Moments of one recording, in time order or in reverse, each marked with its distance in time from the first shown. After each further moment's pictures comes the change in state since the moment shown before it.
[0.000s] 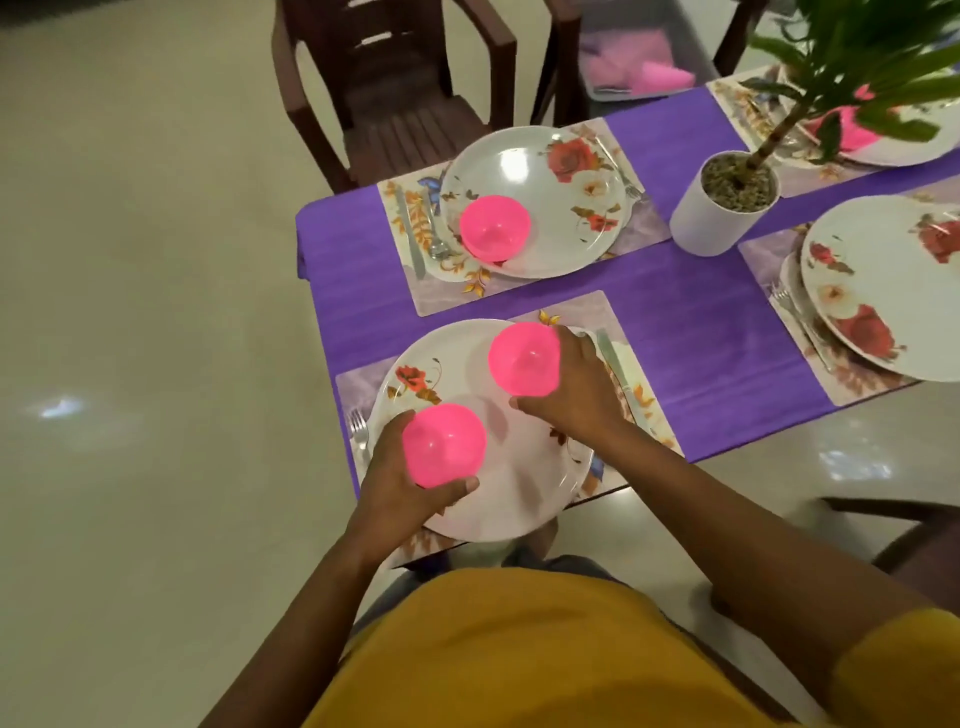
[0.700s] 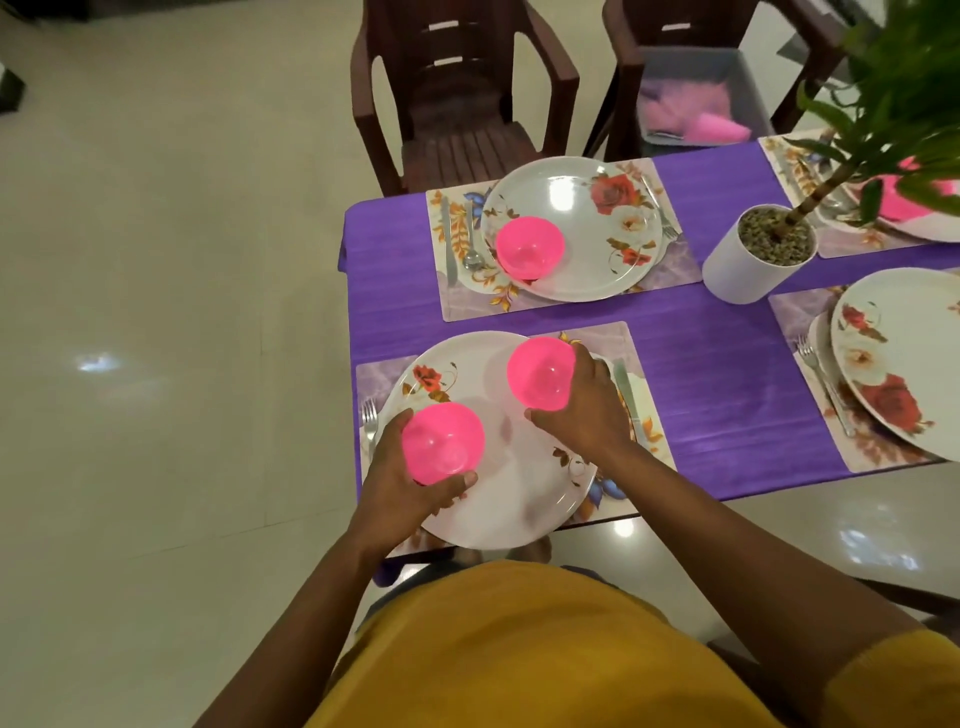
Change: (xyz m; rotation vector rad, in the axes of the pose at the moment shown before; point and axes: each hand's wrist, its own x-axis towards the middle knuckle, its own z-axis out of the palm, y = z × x) left_hand -0.016 0.011 0.014 -0.089 0.120 -0.040; right_hand 0.006 0.002 -0.004 -0.102 -0.055 0.023
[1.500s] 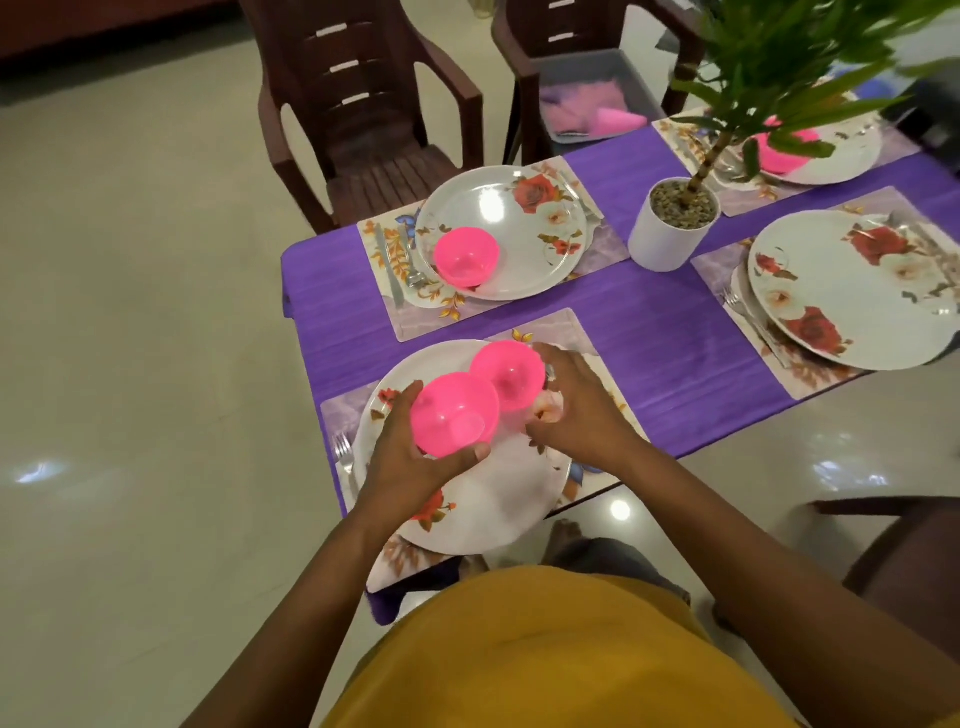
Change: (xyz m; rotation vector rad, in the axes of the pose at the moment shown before) left_hand 0.025 0.049 0.004 0.066 -0.151 0.183; right_hand -0.060 -0.004 -0.047 0.240 0.008 -0.189
